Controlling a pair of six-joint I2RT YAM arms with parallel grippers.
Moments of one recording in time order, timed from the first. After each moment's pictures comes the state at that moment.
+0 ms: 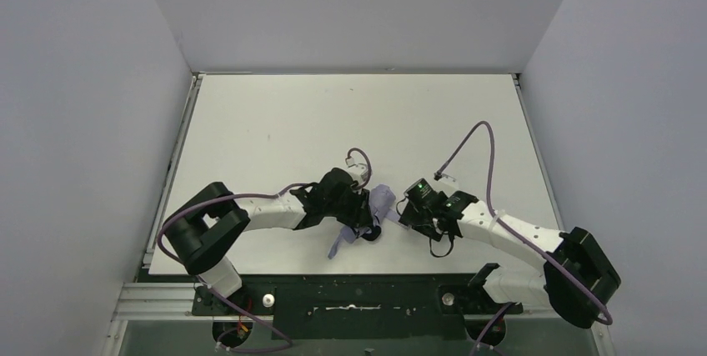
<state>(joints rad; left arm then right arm) -0.89 1.65 0.74 0.15 0.18 -0.51 0.77 1.17 0.61 -0.62 0.27 1.14</state>
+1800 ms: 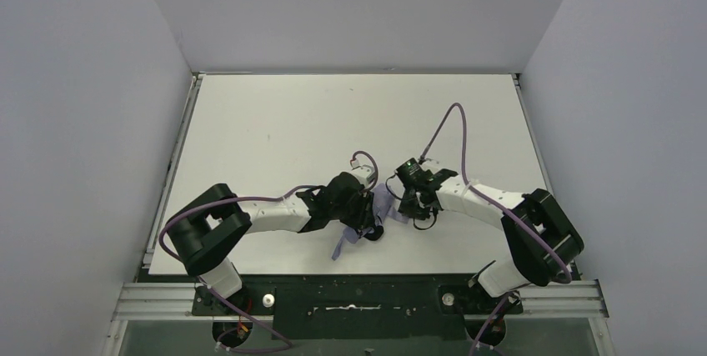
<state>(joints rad) -0.96 1.66 0.76 0.12 0.05 -0.52 0.64 1.50 0.77 -0.54 0.19 0.93</state>
